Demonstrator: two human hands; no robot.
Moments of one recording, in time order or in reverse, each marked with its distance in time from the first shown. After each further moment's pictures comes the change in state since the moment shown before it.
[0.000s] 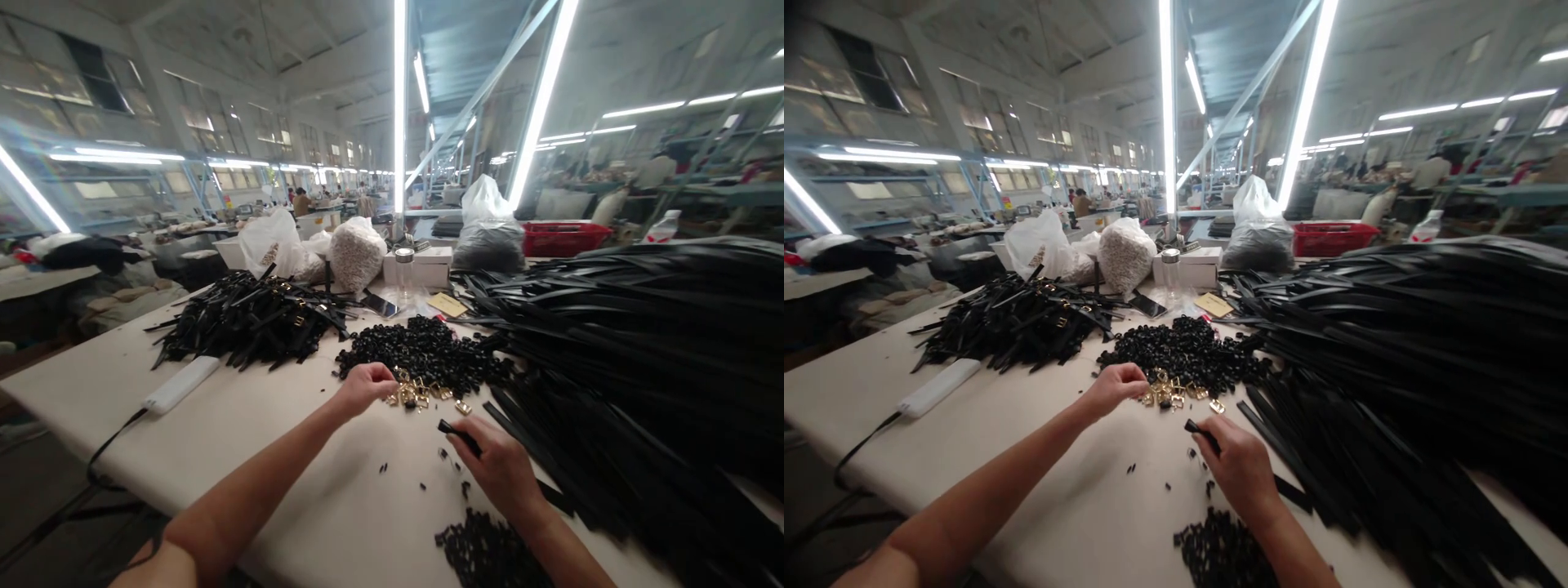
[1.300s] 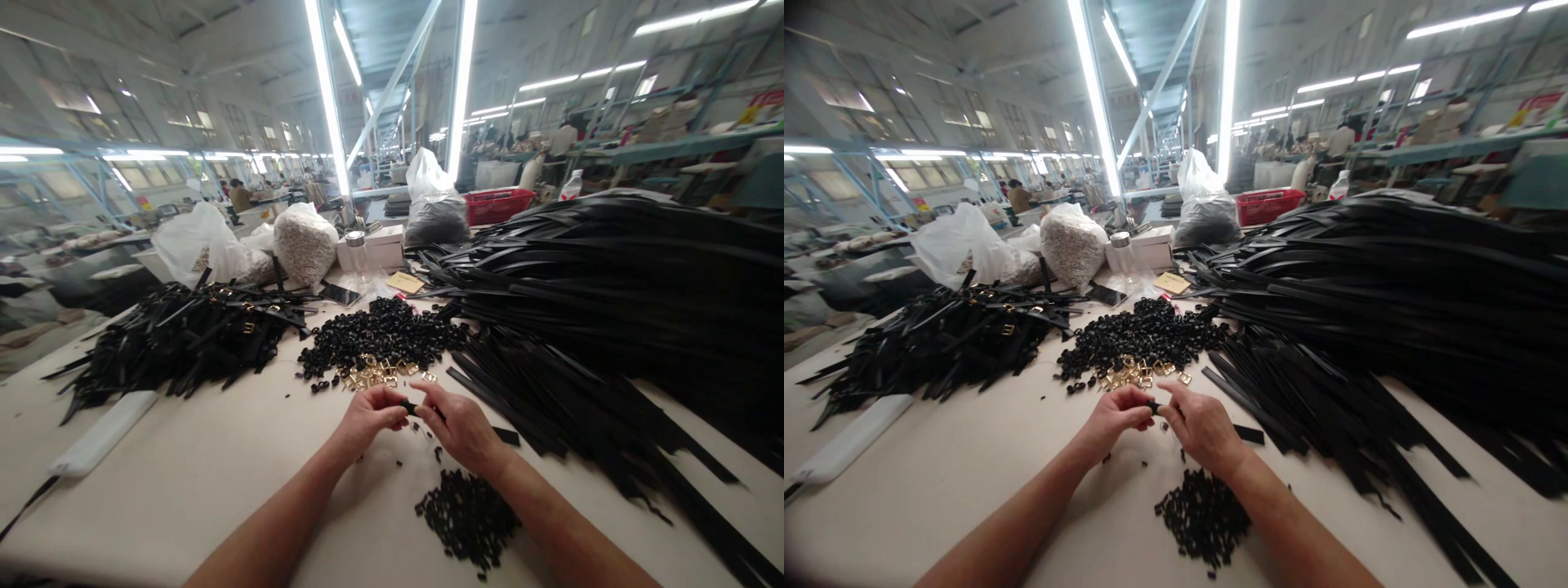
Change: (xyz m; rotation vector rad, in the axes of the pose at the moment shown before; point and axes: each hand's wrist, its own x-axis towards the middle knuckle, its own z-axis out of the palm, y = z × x) left_hand -0.037 0.023 0.071 -0.848 -0.239 -0.169; right_hand -0.001 -0.011 -0.004 0.080 -0.020 0.020
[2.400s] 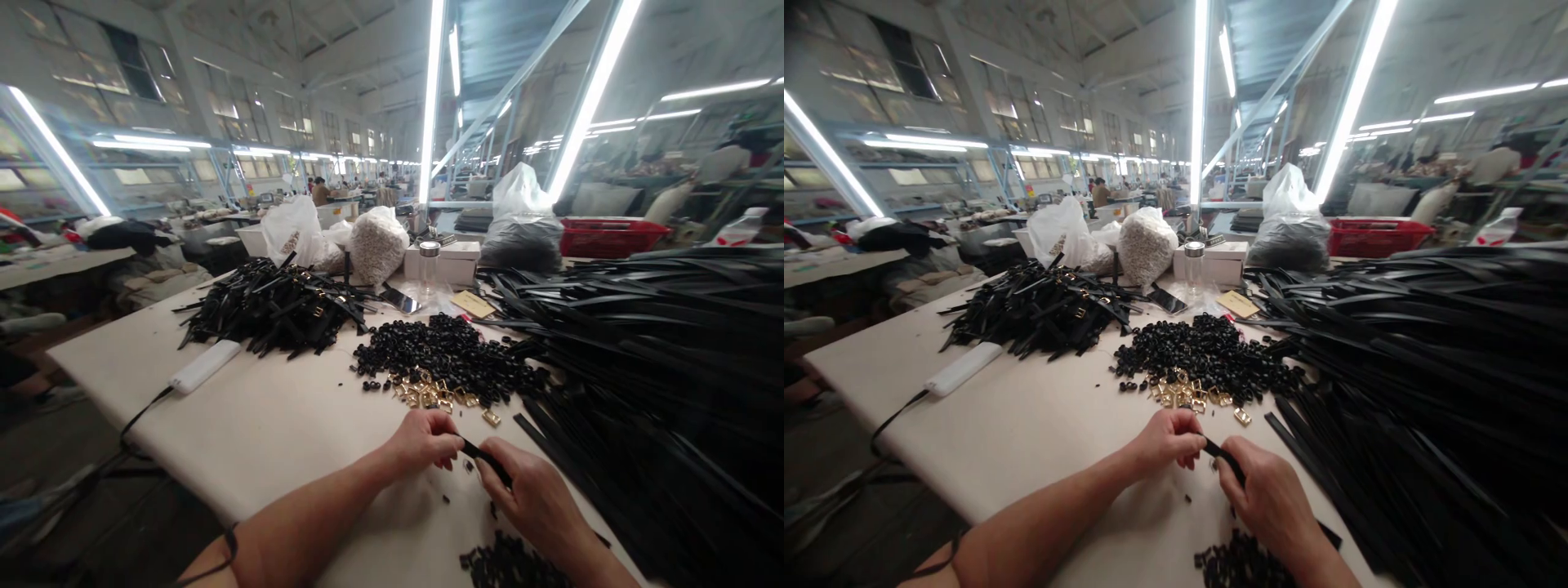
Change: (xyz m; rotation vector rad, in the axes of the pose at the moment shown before) left_hand 0.004 -0.002 -0.002 0.122 0.042 -0.020; right_hand 0.001 0.009 0.001 -0.144 -0.190 -0.077
